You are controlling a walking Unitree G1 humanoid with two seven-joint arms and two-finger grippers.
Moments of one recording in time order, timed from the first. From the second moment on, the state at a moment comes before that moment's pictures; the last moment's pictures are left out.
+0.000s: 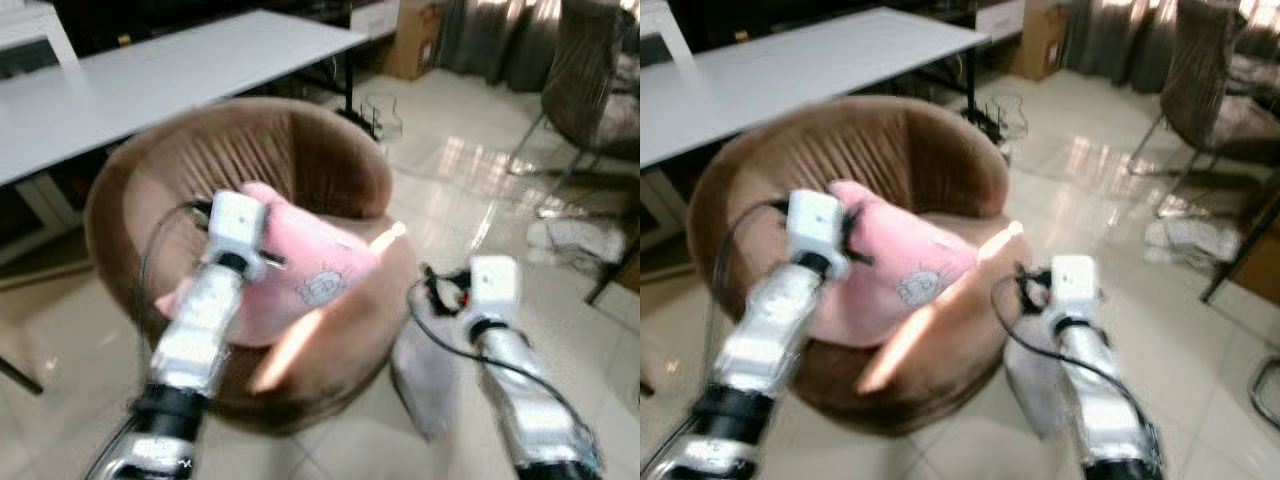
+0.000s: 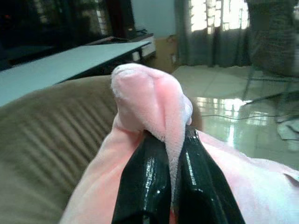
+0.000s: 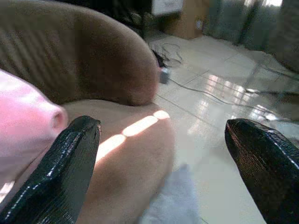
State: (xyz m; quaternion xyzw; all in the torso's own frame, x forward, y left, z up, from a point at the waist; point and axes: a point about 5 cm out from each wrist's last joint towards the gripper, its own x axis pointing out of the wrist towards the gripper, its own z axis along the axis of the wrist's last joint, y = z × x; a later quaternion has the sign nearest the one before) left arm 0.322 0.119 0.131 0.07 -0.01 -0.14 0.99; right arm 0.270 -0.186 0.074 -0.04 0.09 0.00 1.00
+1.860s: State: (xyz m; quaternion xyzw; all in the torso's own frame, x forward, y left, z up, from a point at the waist) left arm 0.364 0.101 0.164 0.06 0.00 -0.27 0.96; right arm 0.262 -0.183 0.095 -0.09 0.07 0.11 0.99
